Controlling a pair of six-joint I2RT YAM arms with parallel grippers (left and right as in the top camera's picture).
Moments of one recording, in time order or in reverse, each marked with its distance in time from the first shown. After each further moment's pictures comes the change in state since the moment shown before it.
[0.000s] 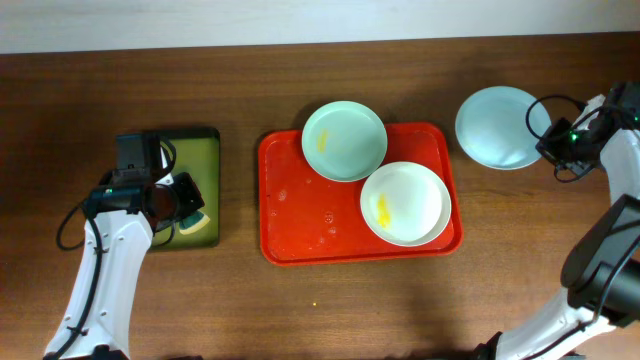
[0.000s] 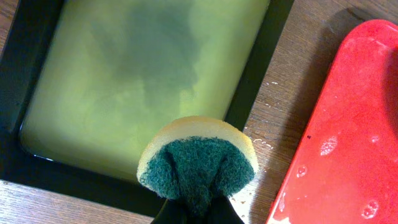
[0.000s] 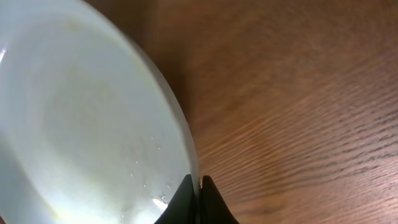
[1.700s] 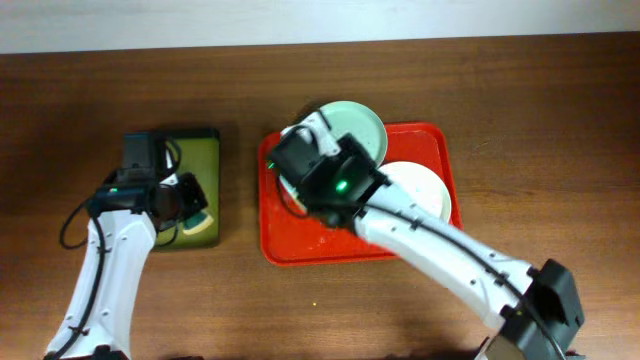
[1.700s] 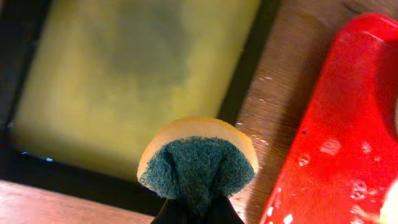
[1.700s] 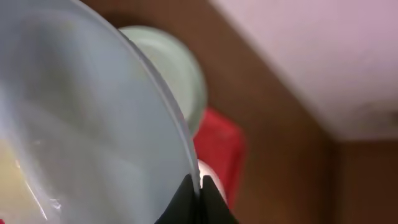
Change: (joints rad) left arm -0.019 0.000 0.000 -0.008 0.000 -0.011; right arm 1.358 -0.214 0.066 -0.148 1.066 -0.196
